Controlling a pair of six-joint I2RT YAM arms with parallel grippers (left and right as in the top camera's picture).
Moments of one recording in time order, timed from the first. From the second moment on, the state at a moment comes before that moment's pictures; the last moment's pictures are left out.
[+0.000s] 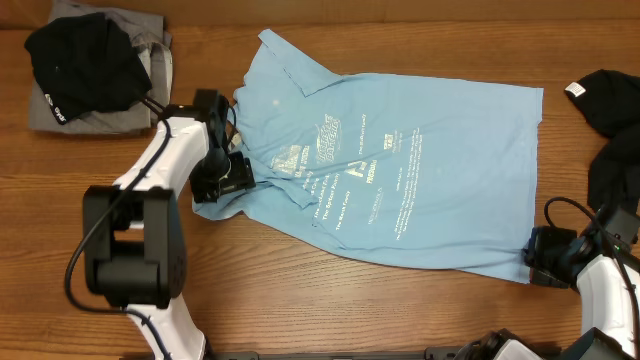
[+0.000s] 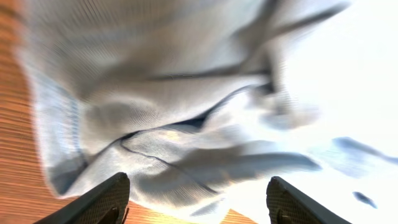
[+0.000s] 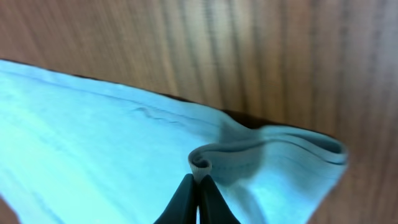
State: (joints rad) left arm -0.08 1.94 1.37 -1.03 0.08 -0.37; right arm -0.66 1.27 0.61 -0.65 -0.26 1.09
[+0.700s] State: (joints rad) left arm -0.36 1.88 1.40 -0.90 0.23 -0.50; right arm -0.66 1.27 0.61 -0.42 -0.41 1.09
